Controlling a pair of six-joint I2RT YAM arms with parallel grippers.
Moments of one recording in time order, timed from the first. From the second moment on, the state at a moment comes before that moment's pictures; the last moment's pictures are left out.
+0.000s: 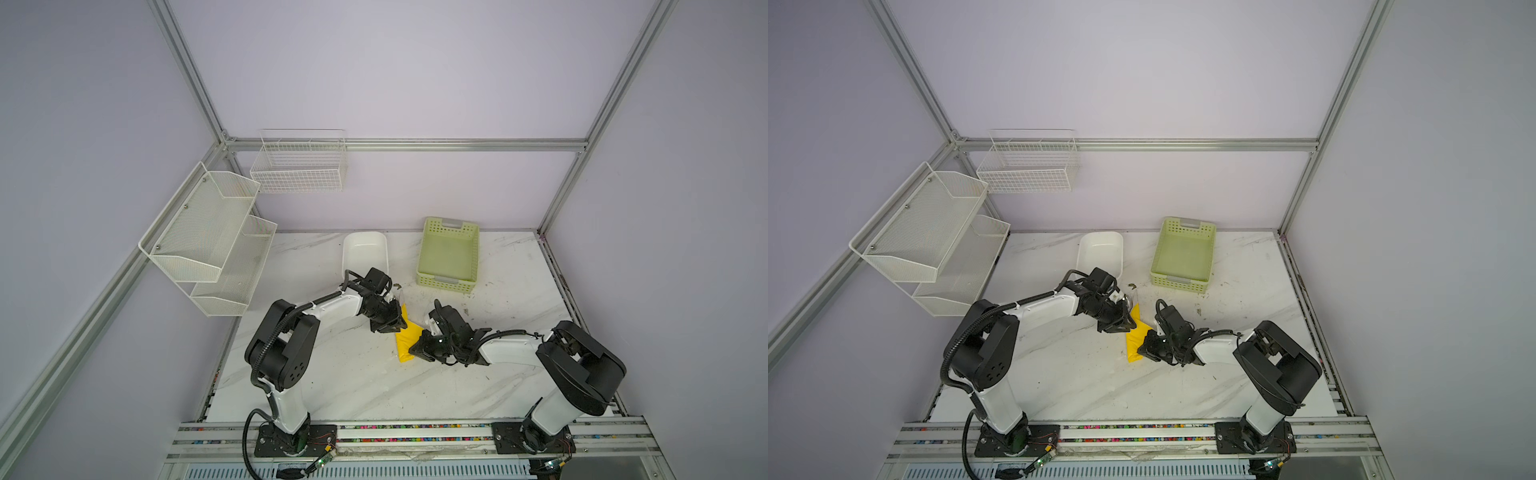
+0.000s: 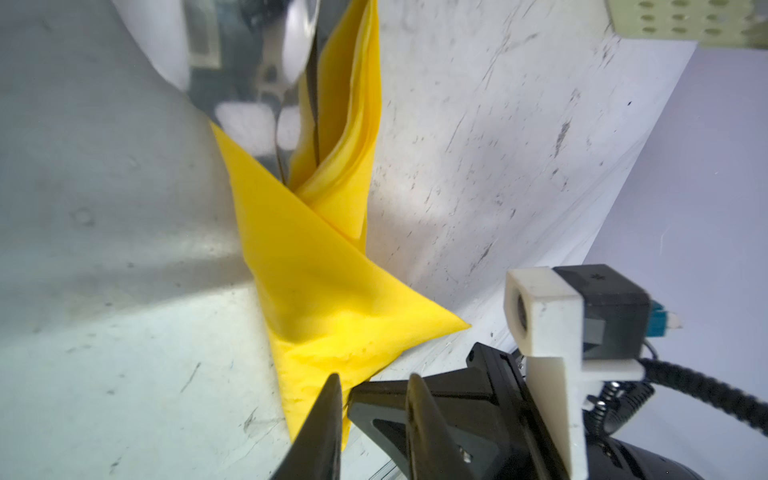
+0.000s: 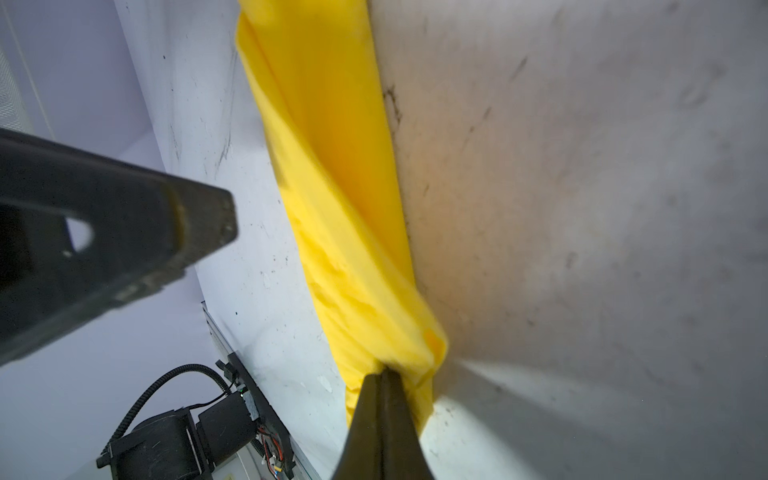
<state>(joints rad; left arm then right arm) -0.51 1.78 1.17 -0.54 0.52 -0.78 0.77 1.63 0.64 0.15 -0.41 1.09</state>
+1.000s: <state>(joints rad) -0.50 1.94 1.17 -0.33 0.58 -0.84 0.77 1.65 0.63 0.20 -0.43 1.09</state>
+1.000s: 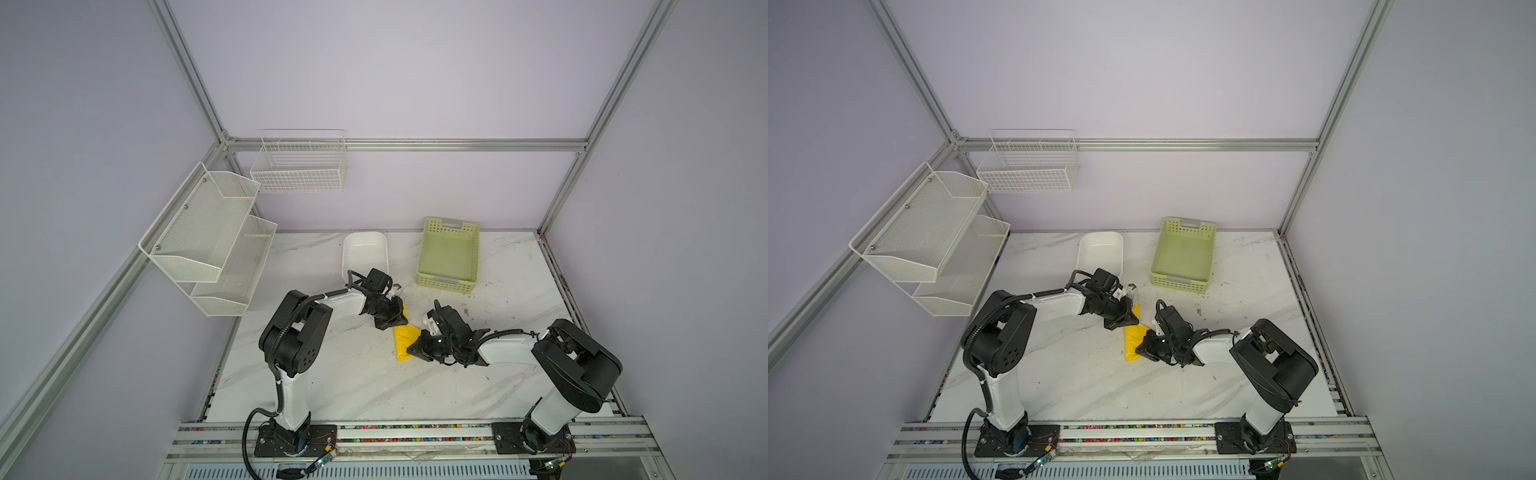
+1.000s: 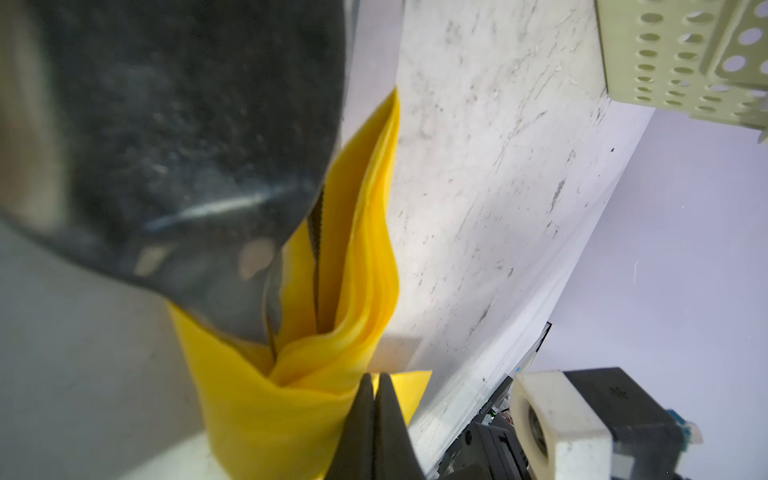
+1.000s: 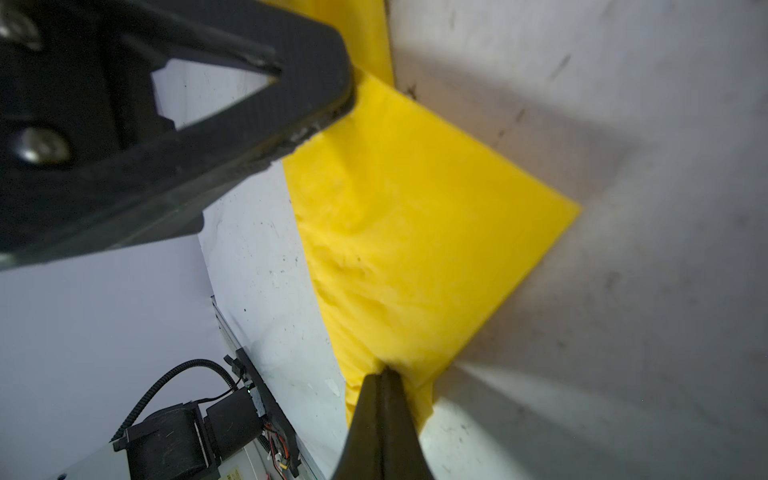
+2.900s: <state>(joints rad) -0.48 1.90 1.10 -0.30 0.63 -0.78 0.68 1.79 0.83 0.04 -0.41 0.93</state>
